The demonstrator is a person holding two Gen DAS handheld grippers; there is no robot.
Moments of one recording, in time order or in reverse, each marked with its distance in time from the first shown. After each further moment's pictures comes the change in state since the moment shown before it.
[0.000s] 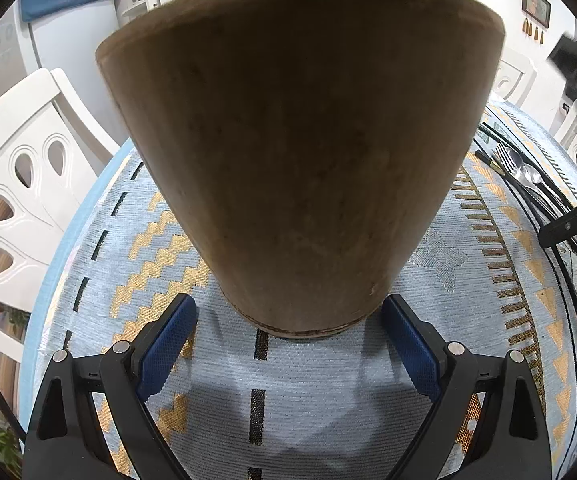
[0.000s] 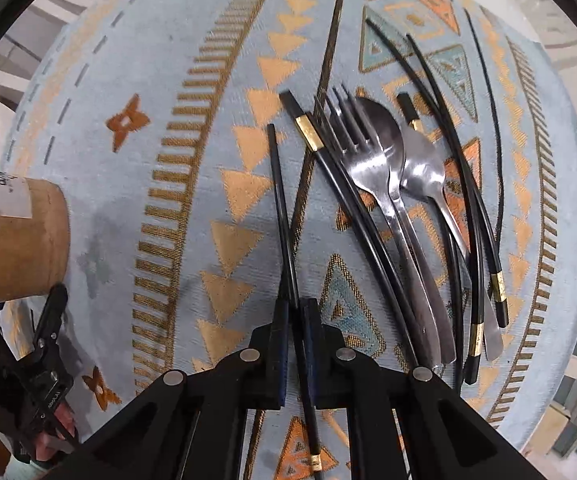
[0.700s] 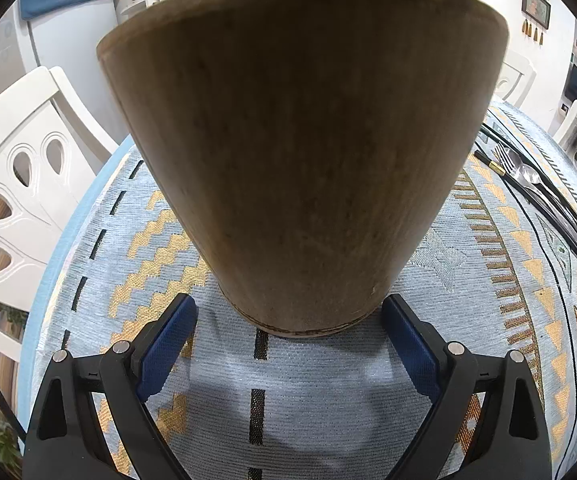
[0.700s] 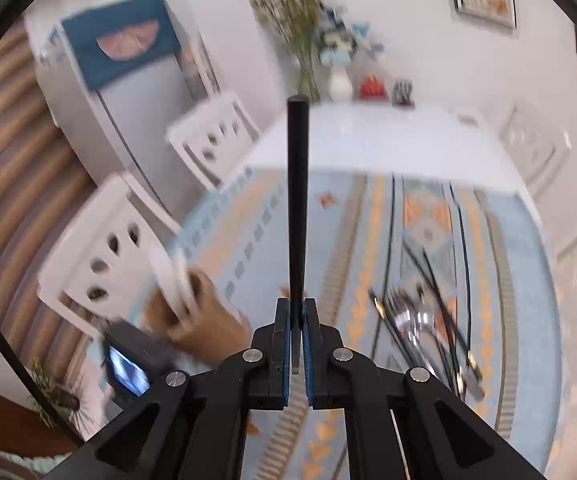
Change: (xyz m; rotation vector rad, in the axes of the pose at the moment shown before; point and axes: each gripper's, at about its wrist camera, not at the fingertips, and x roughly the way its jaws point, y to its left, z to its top) left arm 0.001 0.003 0.000 -0.003 0.002 -0.004; right arm -0.204 0.031 -0.086 -0.073 -0.684 0.218
